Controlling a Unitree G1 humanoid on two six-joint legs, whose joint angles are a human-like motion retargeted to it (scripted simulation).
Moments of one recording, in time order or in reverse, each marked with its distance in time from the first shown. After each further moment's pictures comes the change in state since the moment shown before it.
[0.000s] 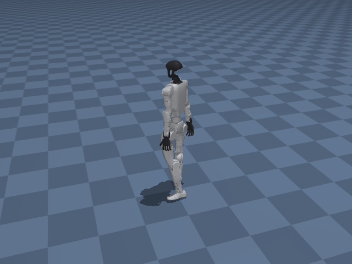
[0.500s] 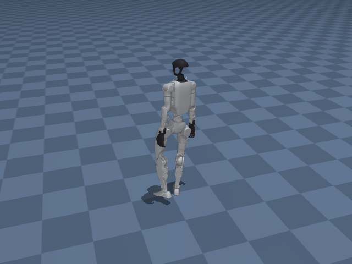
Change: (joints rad) left arm 0.002 -0.018 -0.085 -0.074 0.076 -0.007 -0.003; right arm -0.094 -0.027 0.063 -0.117 -0.106 0.010 -0.011; waist 0.081 -0.052 0.066; left_leg -0.255 -0.089 -0.646 0.269 0.134 0.188; right_leg -0.004 -0.042 0.316 0.011 -0.032 -0.047
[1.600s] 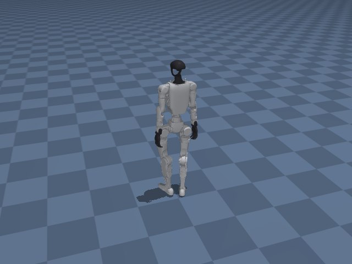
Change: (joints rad) left arm 0.025 0.030 0.004 0.102 0.056 0.018 -0.006; right arm 0.046 0.042 0.020 0.067 0.017 0.018 0.006; waist -0.031 0.017 -0.086; left_leg 0.089 -0.087 0.028 -0.297 -0.110 0.026; right_leg 0.056 0.050 0.172 0.046 0.012 0.072
